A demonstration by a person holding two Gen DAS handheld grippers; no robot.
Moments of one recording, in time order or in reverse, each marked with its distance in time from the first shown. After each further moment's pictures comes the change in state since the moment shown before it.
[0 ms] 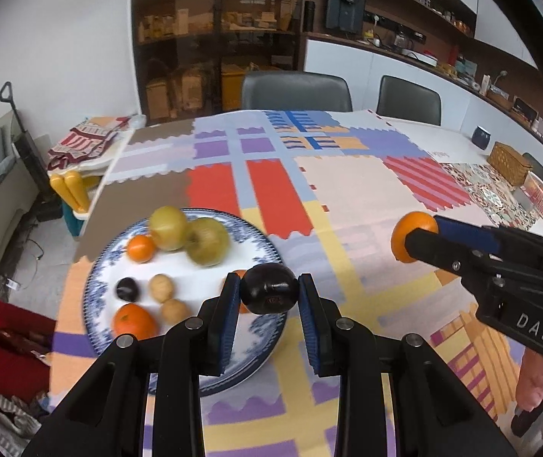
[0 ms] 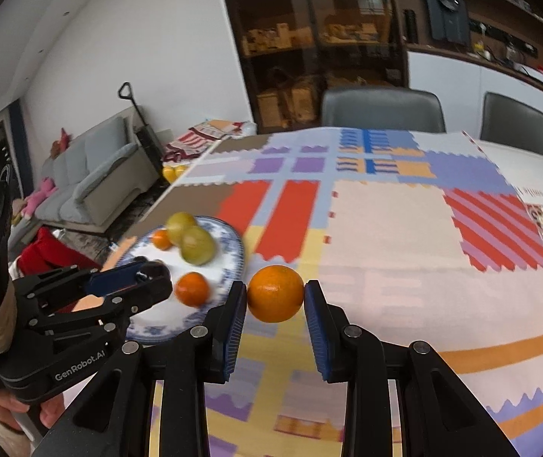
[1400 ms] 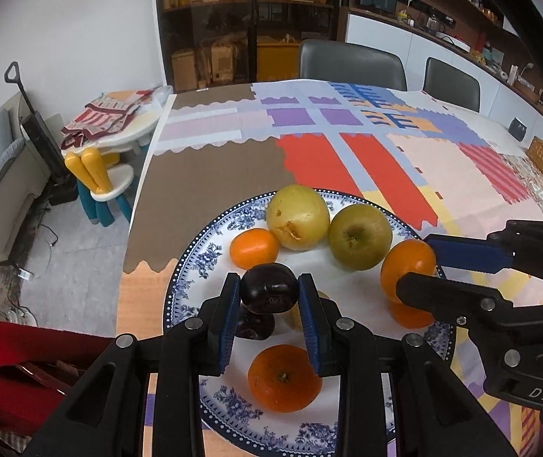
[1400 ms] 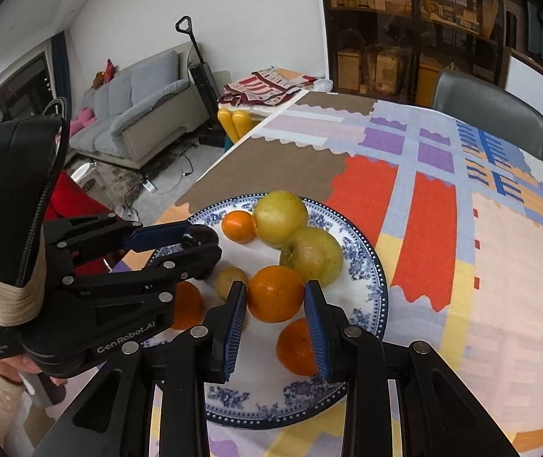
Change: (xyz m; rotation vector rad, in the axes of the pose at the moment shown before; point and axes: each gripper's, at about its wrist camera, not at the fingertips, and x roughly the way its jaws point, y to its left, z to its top) left arm 0.072 0.124 0.007 -0.008 0.104 0.043; right arm 0.121 0.105 0.026 -0.190 0.191 0.135
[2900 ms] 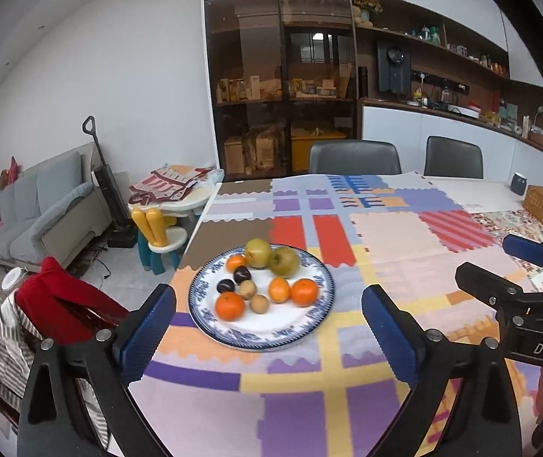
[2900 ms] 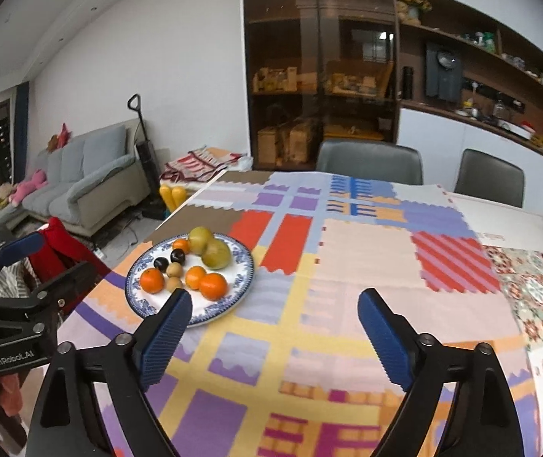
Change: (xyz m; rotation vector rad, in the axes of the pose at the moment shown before) left arm -0.203 -0.132 -0.079 -0.080 -0.350 0.211; right arm -0.203 -0.023 -0.102 0.085 -0.318 -0.267
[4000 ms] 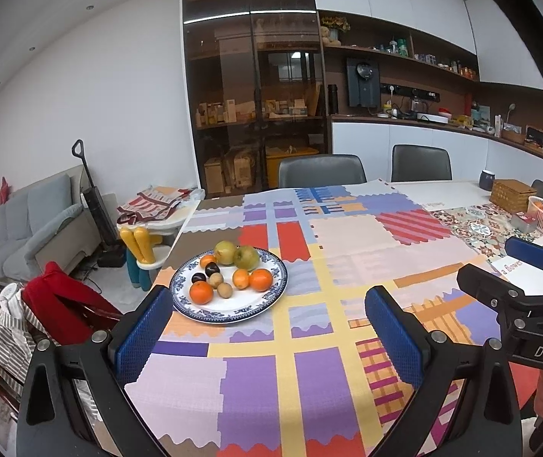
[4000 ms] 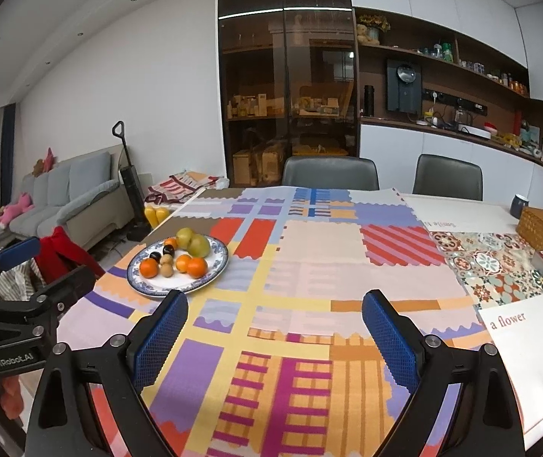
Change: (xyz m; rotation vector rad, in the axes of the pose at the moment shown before) left arm -0.079 -0.048 -0.030 0.047 -0.082 -0.048; right arm -0.102 -0.024 -0.055 0.050 -0.096 -0.077
